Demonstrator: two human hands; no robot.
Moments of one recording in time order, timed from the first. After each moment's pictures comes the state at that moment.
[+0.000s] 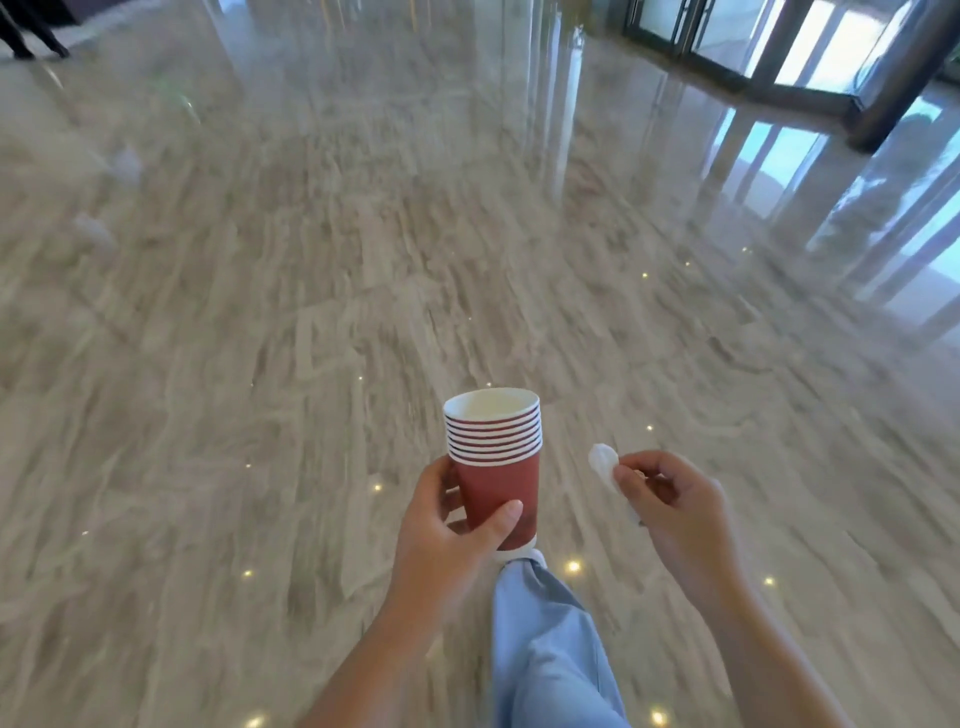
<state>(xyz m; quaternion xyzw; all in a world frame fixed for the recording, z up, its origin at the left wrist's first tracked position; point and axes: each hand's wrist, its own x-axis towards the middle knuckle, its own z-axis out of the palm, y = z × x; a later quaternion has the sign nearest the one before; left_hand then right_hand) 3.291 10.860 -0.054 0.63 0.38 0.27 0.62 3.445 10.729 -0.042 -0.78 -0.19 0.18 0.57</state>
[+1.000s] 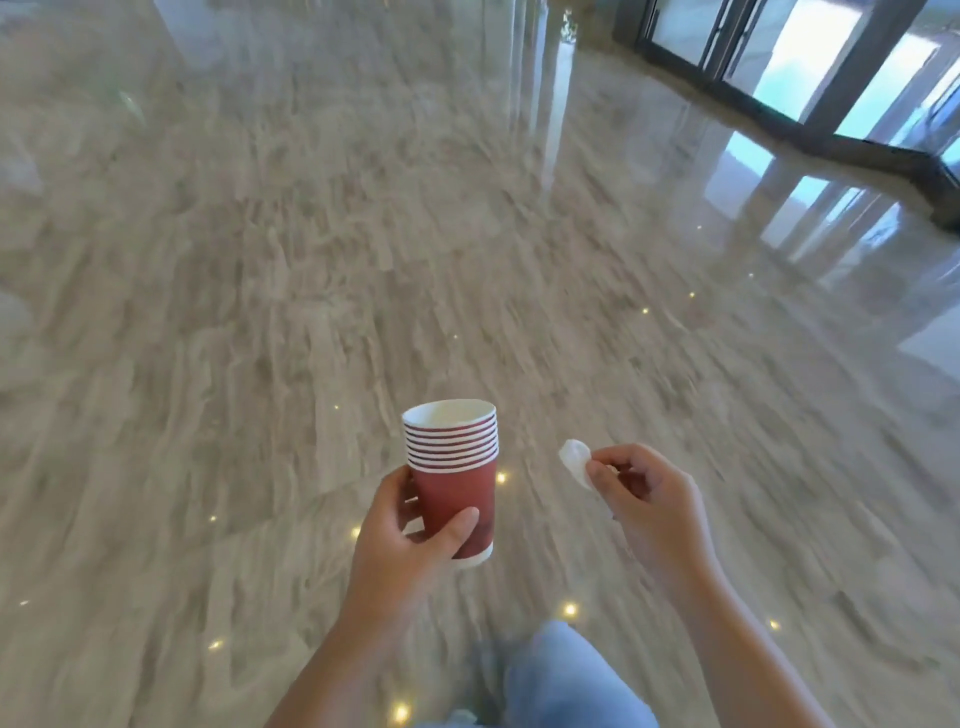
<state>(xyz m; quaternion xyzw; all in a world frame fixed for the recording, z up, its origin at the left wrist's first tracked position) 3.913 11.635 -0.048 0.65 0.40 0.24 0.60 4.076 11.499 -0.025 -0.79 -0.19 0.20 0.55</state>
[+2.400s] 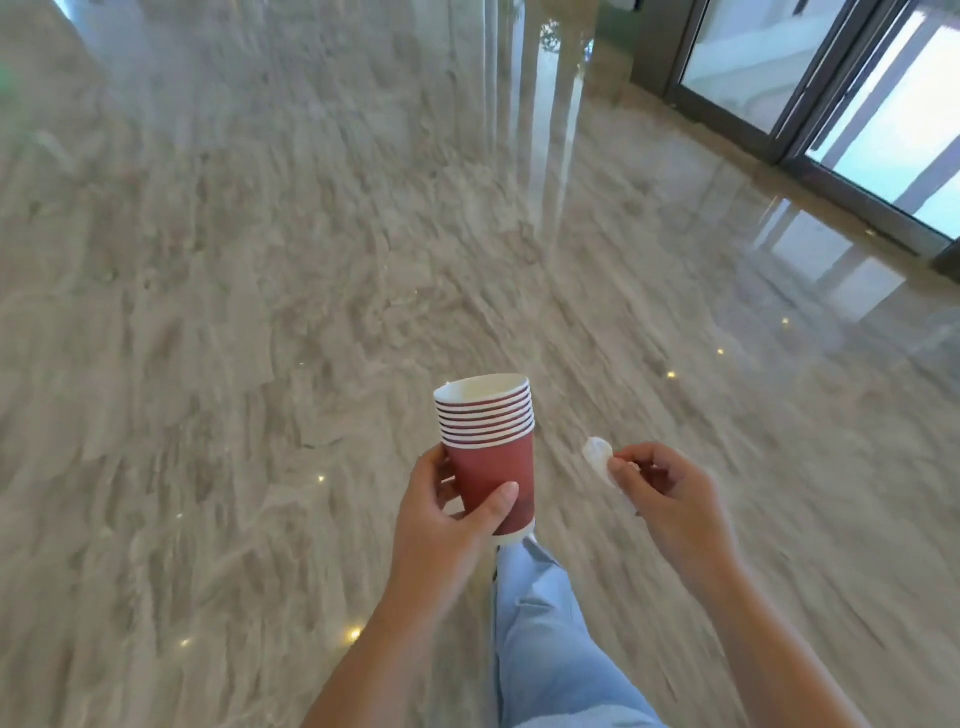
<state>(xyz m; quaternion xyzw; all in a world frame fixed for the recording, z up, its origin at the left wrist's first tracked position) 4.962 12.622 -0.065 0.64 0.37 0.23 0.64 5.097 12.479 -0.056 -0.80 -0.12 0.19 0.56</state>
